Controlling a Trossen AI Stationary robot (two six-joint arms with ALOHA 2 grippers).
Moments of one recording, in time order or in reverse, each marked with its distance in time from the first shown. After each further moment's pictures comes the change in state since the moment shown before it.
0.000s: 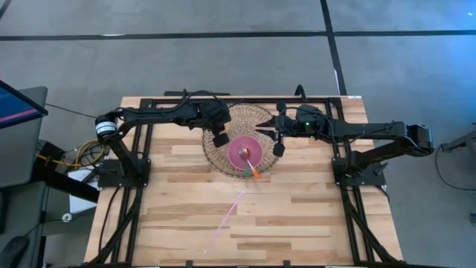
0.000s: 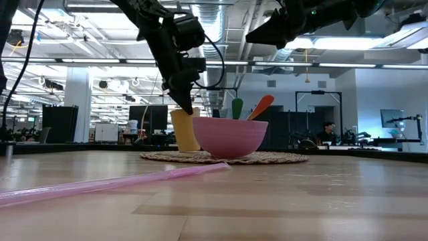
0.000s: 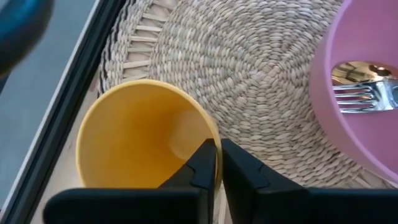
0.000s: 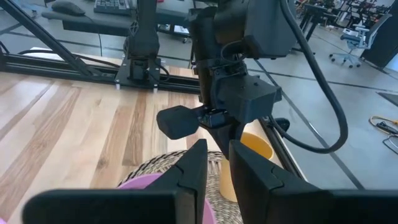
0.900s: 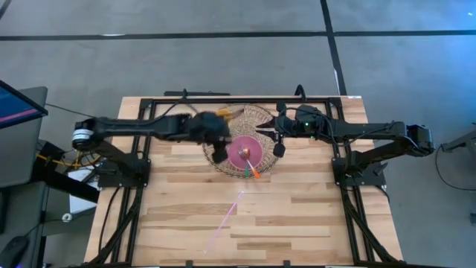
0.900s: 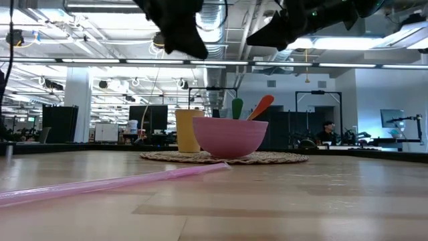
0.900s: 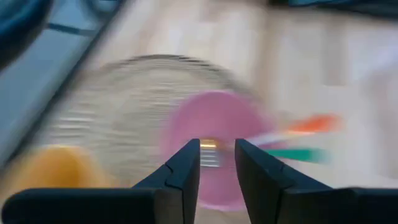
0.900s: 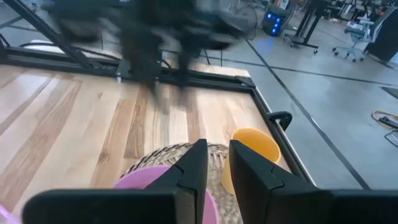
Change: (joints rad) left arm -0.240 -0.241 -0.033 0.113 0.062 -0.159; right arm 0.000 0.000 0.000 -0.027 0.000 0.000
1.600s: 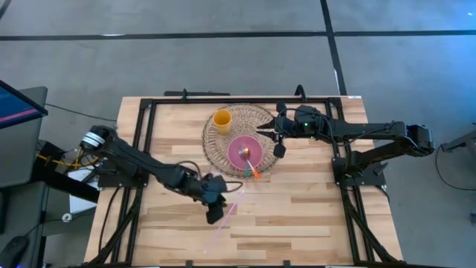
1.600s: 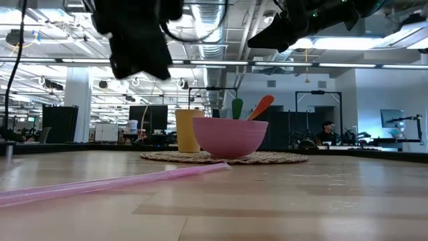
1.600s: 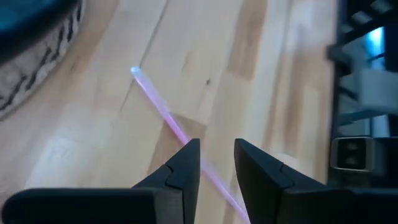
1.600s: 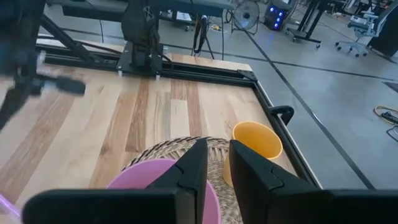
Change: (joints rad) left arm -0.510 0.132 -0.183 0.169 0.011 -0.650; right arm -0.001 0.000 0.000 -0.026 0.000 -0.002
